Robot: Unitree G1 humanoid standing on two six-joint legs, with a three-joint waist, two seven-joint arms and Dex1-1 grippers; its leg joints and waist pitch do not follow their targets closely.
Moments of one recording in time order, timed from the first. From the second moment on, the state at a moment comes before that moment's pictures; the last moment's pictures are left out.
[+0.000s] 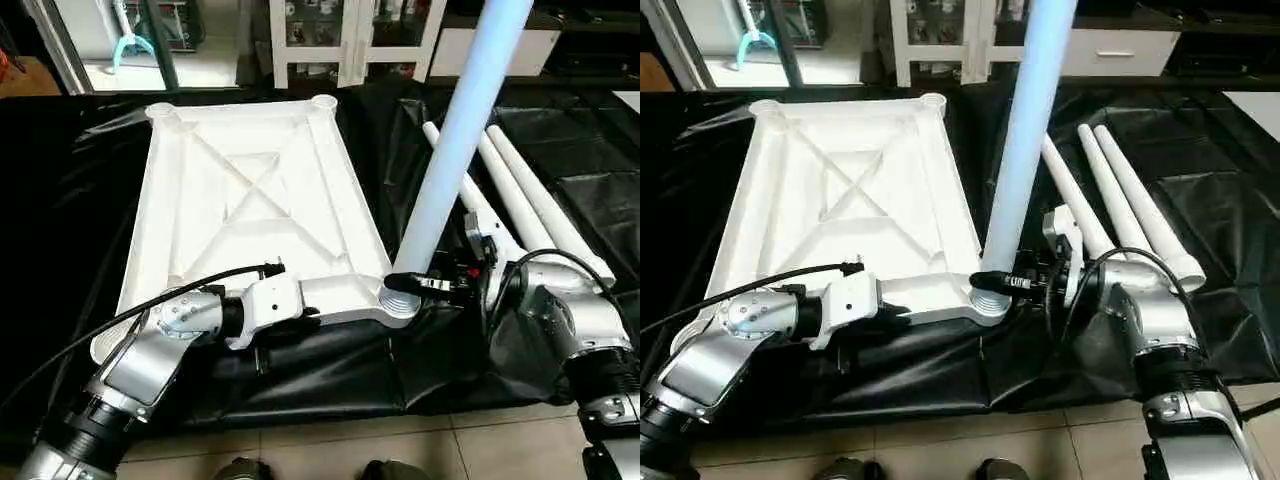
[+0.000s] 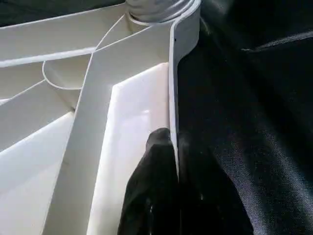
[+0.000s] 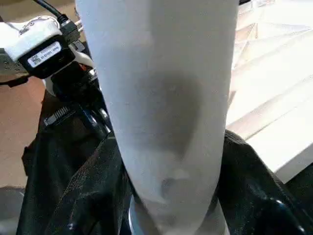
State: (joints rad) left arm -0.33 0.48 -0.35 0.07 0.05 0.13 -1.00; right arm -0.53 -0.44 0.04 0.57 0.38 0.19 1.34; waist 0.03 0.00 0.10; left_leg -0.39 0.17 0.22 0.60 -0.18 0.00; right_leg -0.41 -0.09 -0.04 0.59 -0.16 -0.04
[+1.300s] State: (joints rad) left arm -0.34 0.46 -0.37 0.10 0.09 0.10 -0.97; right arm -0.37 -0.29 -0.05 0.47 0.39 -0.01 1.14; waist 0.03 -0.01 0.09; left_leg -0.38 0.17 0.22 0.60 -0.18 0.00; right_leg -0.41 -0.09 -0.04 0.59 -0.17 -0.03
